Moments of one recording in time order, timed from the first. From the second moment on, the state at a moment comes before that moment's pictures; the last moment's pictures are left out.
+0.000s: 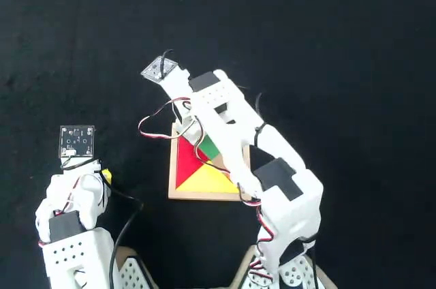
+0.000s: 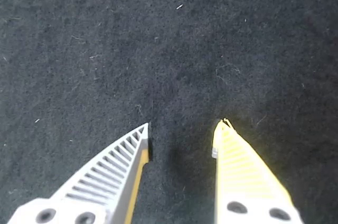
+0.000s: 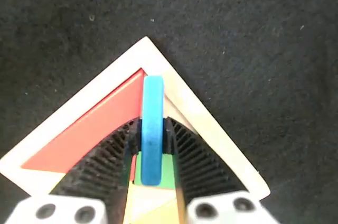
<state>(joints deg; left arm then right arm) -24.4 -89.4 94.7 56.2 -19.0 -30.5 19.2 5.5 67.6 19.7</state>
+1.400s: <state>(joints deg) -24.4 -89.4 94.7 56.2 -19.0 -30.3 19.3 5.6 69.8 17.9</state>
